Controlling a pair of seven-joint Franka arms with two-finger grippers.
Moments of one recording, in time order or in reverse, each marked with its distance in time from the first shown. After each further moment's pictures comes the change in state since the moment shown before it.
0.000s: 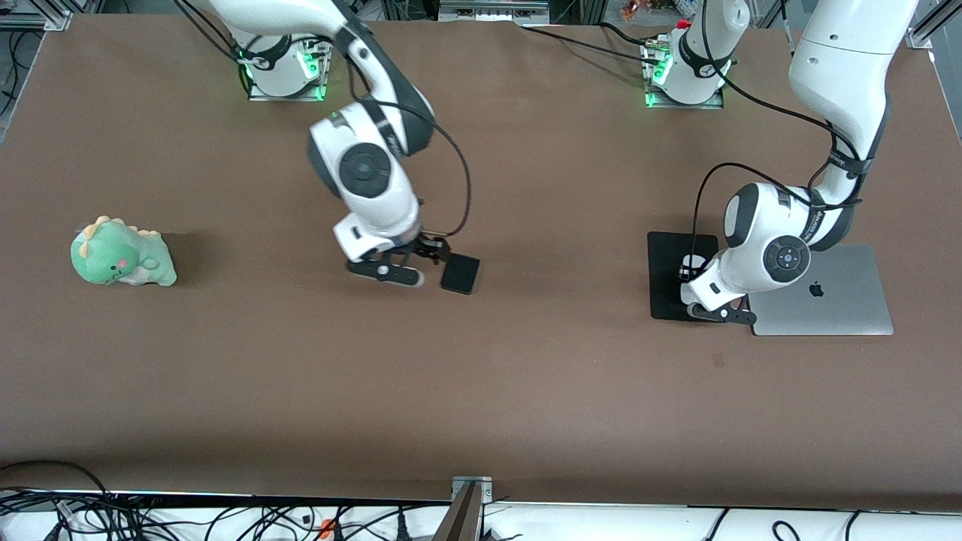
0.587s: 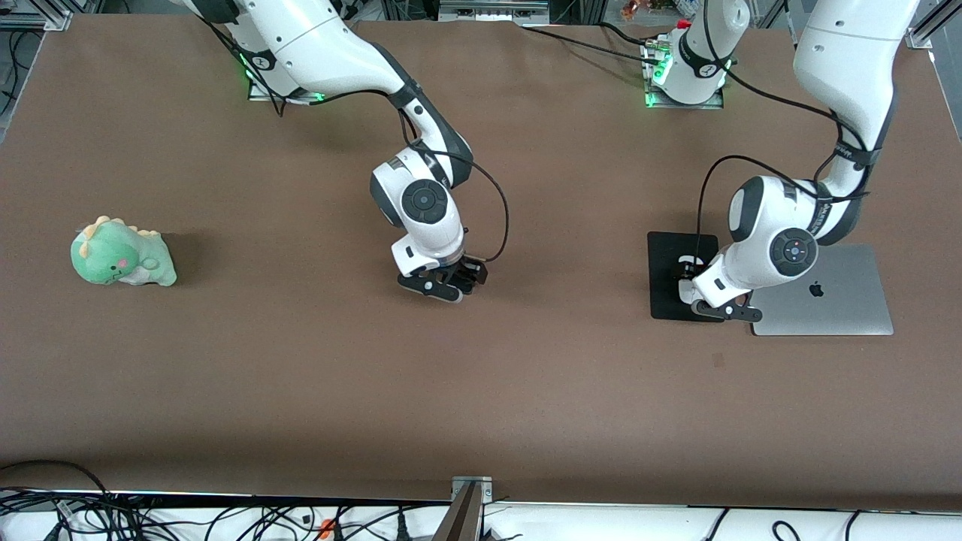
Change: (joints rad) left arm 0.001 -0.069 0.000 0.035 0.000 -0.120 -0.001; right arm 0.051 0.225 -0.002 0.099 0.000 0.199 0.108
